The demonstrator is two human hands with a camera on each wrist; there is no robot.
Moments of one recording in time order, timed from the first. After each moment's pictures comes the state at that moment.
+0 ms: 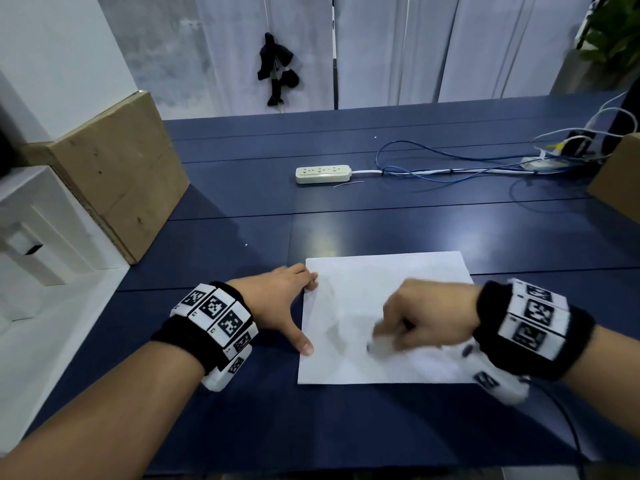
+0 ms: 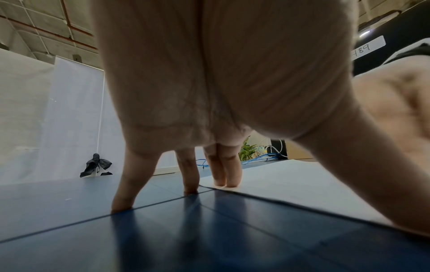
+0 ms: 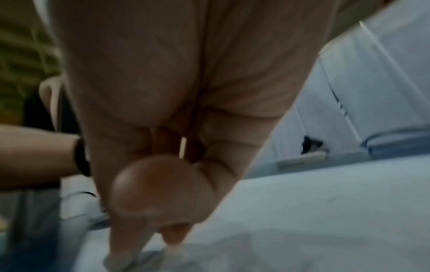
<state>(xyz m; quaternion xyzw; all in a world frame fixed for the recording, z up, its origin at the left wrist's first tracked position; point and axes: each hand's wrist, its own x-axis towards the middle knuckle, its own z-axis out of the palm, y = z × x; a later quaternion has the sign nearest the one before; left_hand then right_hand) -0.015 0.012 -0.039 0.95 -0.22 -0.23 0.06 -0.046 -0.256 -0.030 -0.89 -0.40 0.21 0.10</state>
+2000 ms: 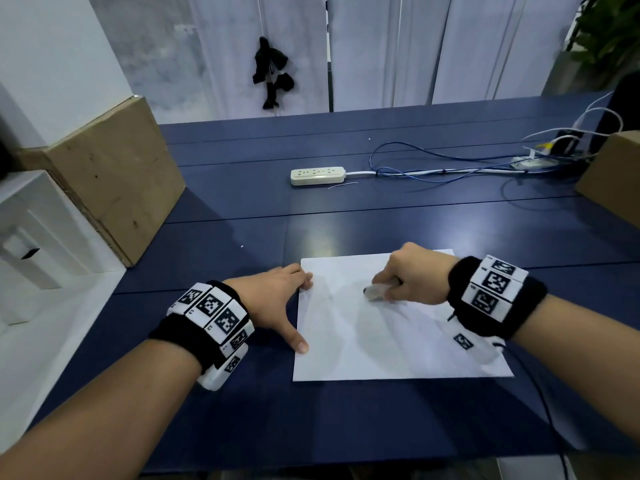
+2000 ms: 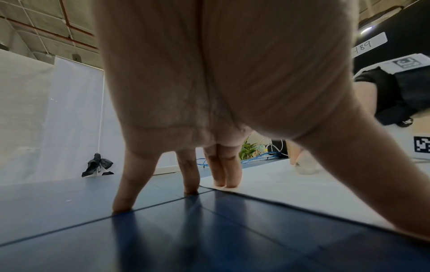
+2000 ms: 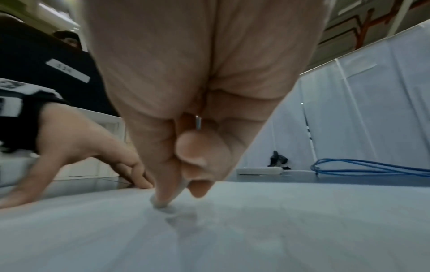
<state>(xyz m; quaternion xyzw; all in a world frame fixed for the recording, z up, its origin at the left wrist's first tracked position) -0.017 0.010 -0.037 0.95 -0.22 -0.23 0.05 -0.007 -0.265 -0.036 -0.94 -0.34 0.07 0.09</state>
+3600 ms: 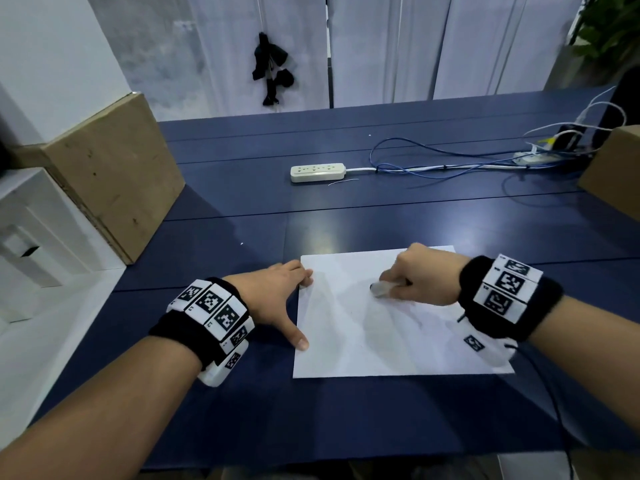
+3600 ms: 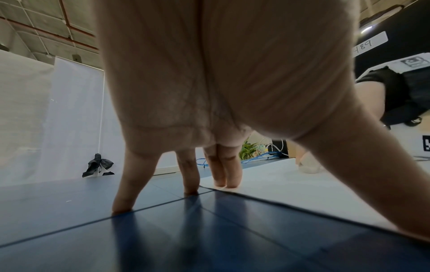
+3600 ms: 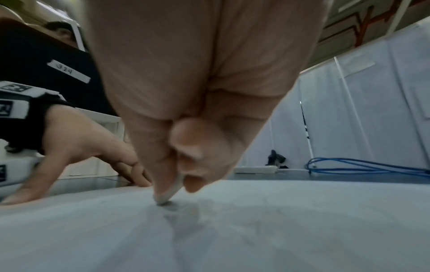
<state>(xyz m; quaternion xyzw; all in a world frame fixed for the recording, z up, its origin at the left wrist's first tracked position) -0.018 0.009 -0.034 0.95 -0.22 -0.23 0.05 -0.014 -0.273 -0.035 -0.94 -0.34 0.07 0.05</state>
